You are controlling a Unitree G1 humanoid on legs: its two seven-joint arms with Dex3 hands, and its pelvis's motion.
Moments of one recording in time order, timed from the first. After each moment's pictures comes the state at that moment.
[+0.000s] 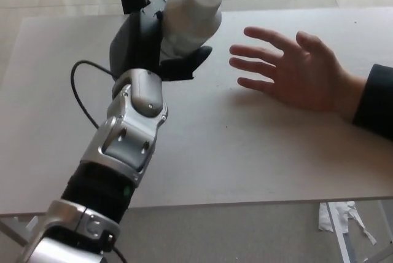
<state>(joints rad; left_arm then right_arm) -0.74 0.08 -0.24 0.48 0.31 0.32 0.35 -0.05 -0.47 -0.54 0.95 0.28 -0.31 0.06</state>
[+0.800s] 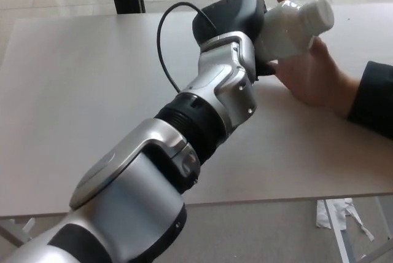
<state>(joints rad) -1.16 -0.12 -0.67 1.06 0.44 0.54 0.20 -0.07 -0.33 -0.43 0.82 0.24 -0.26 -0.06</state>
